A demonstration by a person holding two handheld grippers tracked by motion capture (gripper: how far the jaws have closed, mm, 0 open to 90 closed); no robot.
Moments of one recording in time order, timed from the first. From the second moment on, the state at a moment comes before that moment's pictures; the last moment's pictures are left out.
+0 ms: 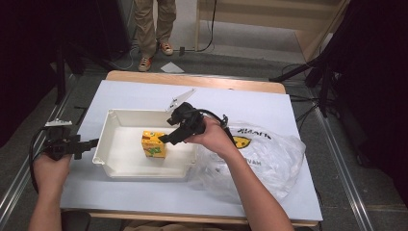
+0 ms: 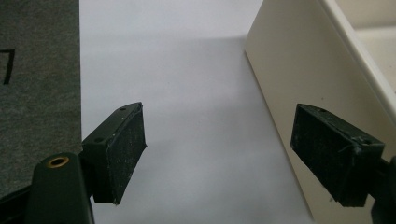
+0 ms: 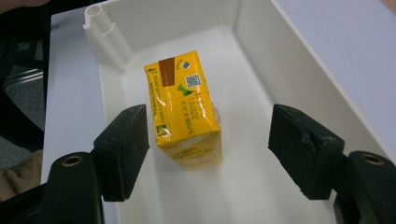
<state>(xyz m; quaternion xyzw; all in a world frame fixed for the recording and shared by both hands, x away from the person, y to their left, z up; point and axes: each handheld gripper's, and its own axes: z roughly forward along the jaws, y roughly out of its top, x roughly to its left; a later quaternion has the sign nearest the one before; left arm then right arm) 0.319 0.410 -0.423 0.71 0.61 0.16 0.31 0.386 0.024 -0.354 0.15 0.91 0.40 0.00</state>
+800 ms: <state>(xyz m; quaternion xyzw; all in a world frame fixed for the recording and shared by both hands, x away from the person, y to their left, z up) 0.321 0.407 -0.425 0.72 0.61 0.15 0.31 0.376 -0.047 -0.353 0.23 0.88 0.42 0.04</state>
